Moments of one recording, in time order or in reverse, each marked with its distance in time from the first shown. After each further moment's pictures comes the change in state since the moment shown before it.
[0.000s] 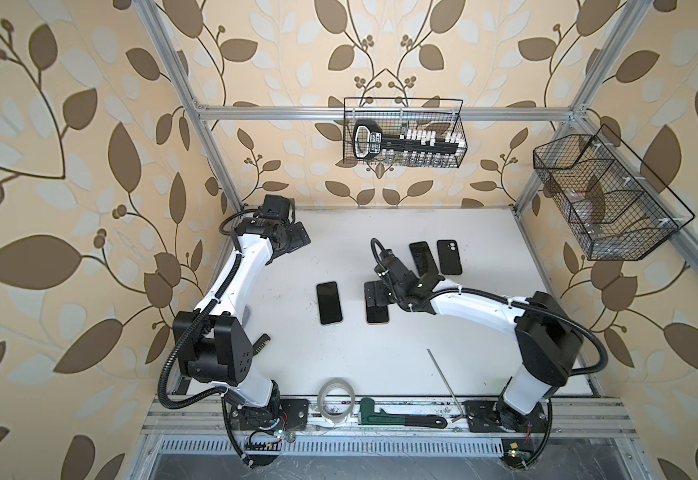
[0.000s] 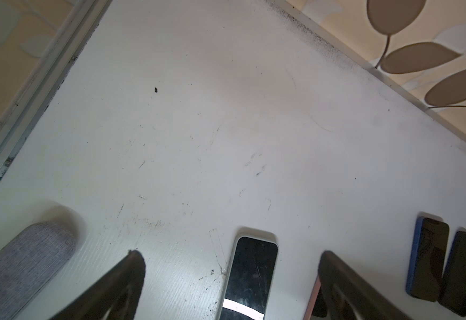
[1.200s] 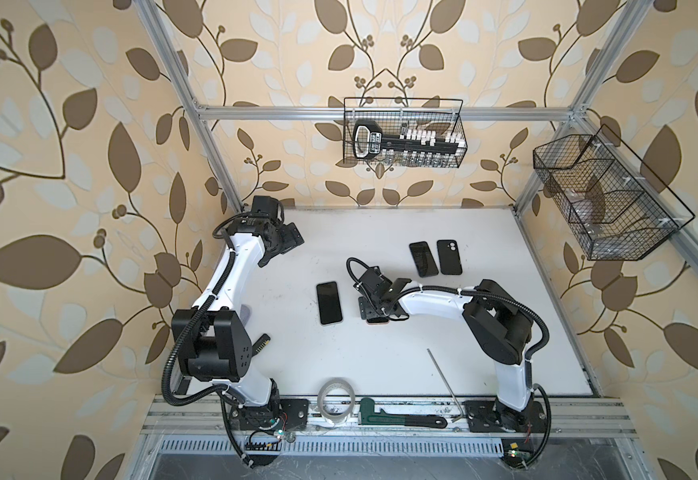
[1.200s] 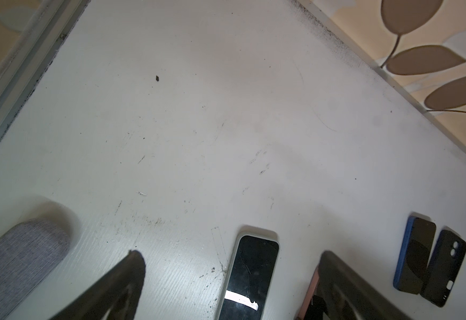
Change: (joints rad) left arm 0.084 0.018 -0.008 0.000 0.109 0.004; right arm 0.049 0.227 0.106 -0.108 0.044 0.119
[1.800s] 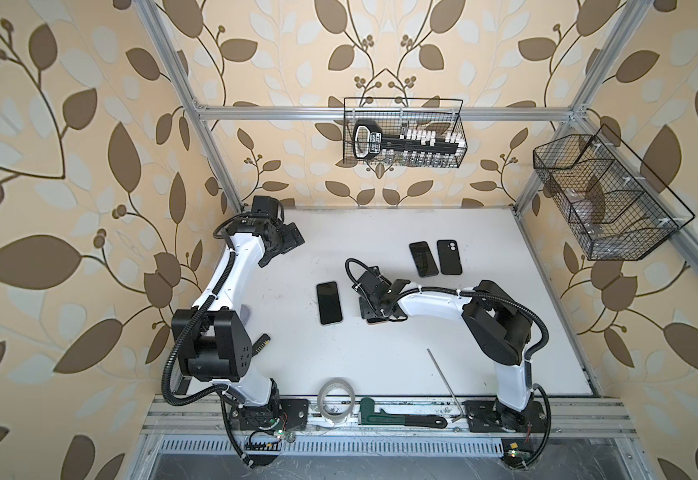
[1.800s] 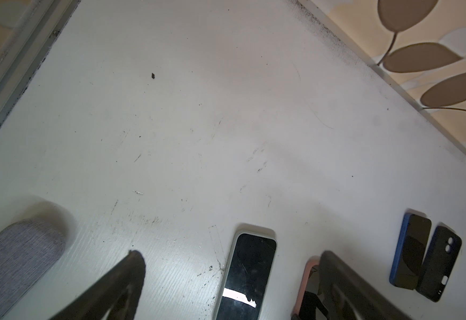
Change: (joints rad) left arm 0.000 0.000 -0.001 0.000 0.014 0.000; right arm 0.010 0.001 0.000 0.018 0.010 0.015
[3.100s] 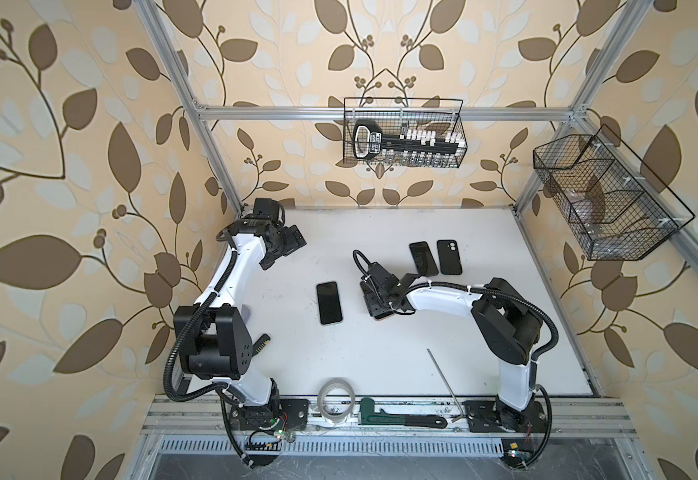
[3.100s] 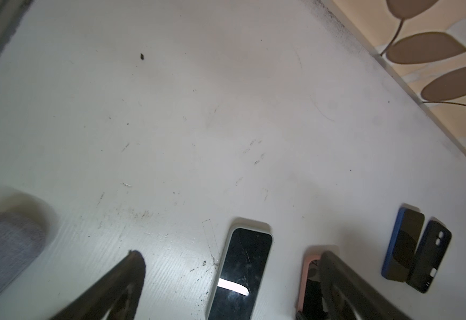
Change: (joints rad) left arm 0.000 0.006 -0.059 0.040 0.093 -0.053; right arm -0.076 -0.049 -0.037 0.021 -0.082 -0.253
